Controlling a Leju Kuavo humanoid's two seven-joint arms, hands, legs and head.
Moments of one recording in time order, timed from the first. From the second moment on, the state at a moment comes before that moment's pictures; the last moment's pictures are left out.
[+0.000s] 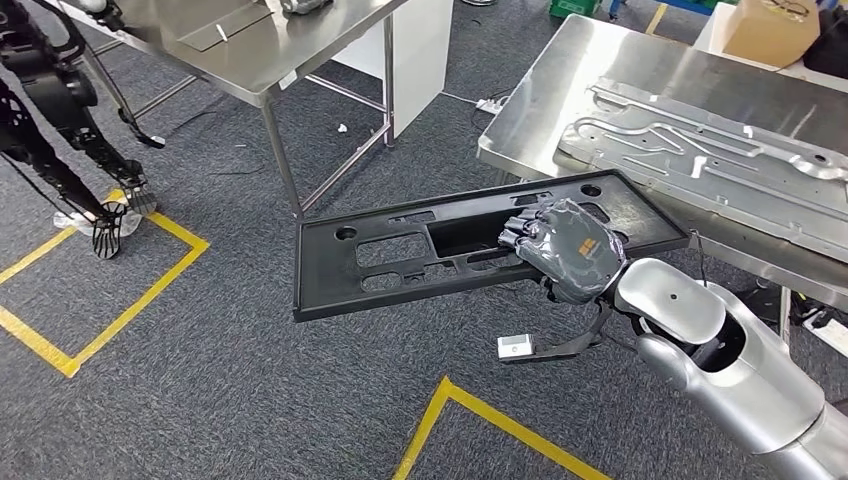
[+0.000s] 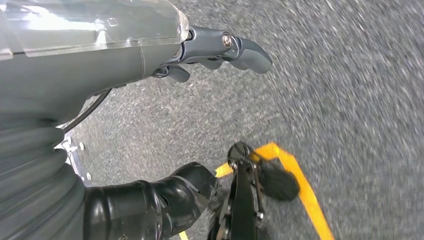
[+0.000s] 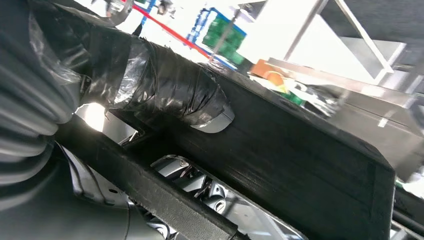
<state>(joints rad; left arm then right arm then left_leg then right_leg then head) -0.04 -0.07 0.97 -0.21 -0.71 0.03 -0.29 -0.59 -0.65 0.75 -1.83 1.05 0.02 -0.13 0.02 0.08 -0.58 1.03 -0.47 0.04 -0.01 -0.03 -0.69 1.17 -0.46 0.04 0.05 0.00</state>
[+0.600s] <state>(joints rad) -0.04 -0.08 0.98 -0.21 -0.71 0.03 -0.29 -0.60 -0.64 0.77 -1.82 1.05 0.02 -0.12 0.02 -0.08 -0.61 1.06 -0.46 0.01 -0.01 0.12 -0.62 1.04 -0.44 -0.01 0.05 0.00</state>
